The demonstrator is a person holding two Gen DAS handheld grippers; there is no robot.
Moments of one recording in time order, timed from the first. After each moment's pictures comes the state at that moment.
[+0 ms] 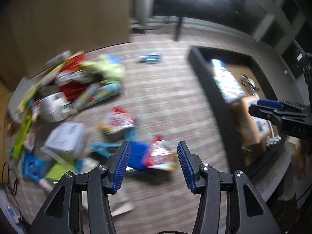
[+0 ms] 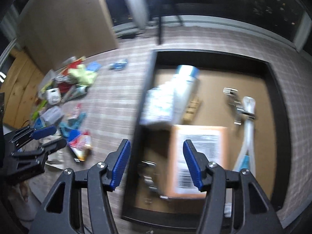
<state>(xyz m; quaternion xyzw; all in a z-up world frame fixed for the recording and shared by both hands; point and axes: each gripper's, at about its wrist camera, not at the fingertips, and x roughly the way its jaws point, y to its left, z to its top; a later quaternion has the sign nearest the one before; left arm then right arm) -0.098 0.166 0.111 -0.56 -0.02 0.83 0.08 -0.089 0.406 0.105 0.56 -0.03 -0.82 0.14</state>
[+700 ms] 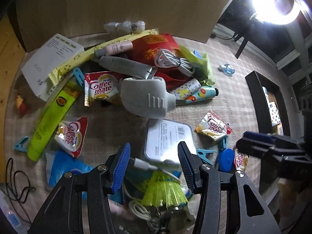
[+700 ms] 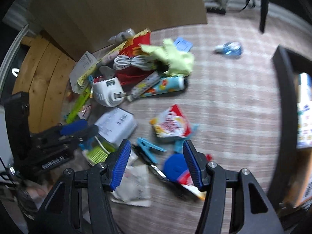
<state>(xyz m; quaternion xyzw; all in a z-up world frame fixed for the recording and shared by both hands) -0.136 -0.005 0.067 -0.59 -0.11 0.79 0.05 -0.132 0.193 0.068 0.63 -0.10 -0.74 0.21</state>
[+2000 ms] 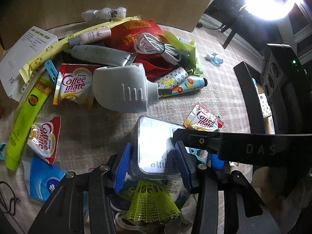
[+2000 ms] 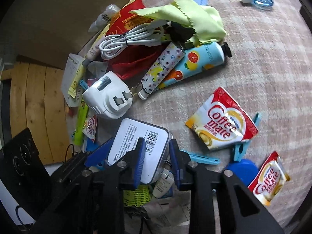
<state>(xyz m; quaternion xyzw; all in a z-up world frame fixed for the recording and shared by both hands) -0.142 0.003 0.051 -0.60 -0.12 0.78 0.12 -0.157 0.130 0.013 0.69 -0.20 -0.67 0.16</state>
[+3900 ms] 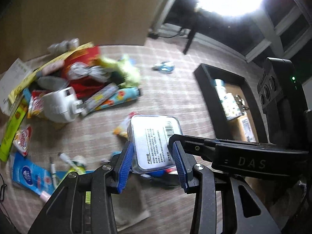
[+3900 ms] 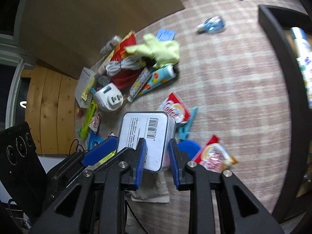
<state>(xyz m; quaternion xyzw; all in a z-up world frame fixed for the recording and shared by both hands) -0.119 0.110 0.117 -0.55 -0.11 0.81 0.15 -0.116 0.243 0.067 0.63 -0.21 -0.73 0.18</state>
